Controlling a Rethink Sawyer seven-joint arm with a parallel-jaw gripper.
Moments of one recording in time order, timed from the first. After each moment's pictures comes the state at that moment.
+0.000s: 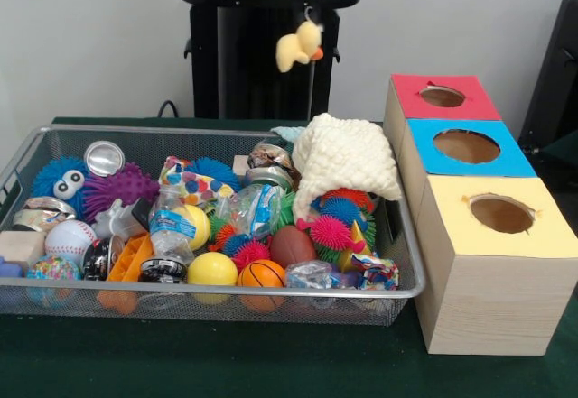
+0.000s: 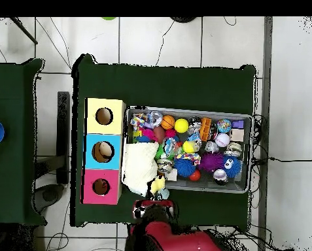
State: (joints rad) arm -0.57 -1.22 0.36 2.45 -0.48 0.04 1.96
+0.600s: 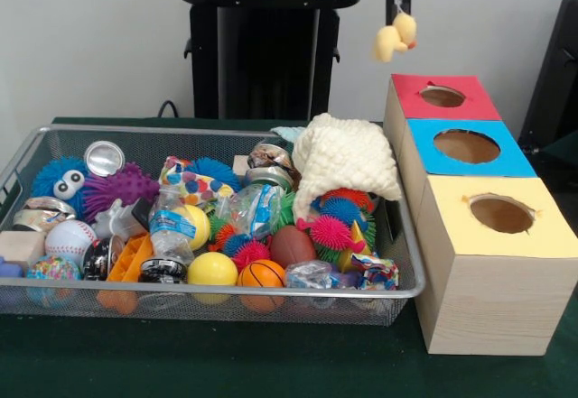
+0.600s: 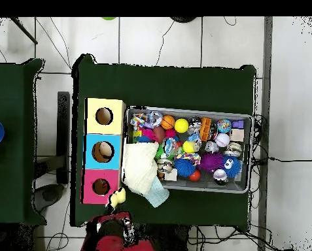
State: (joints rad) arm -0.15 -1.20 0.20 2.45 -0.38 0.04 1.96
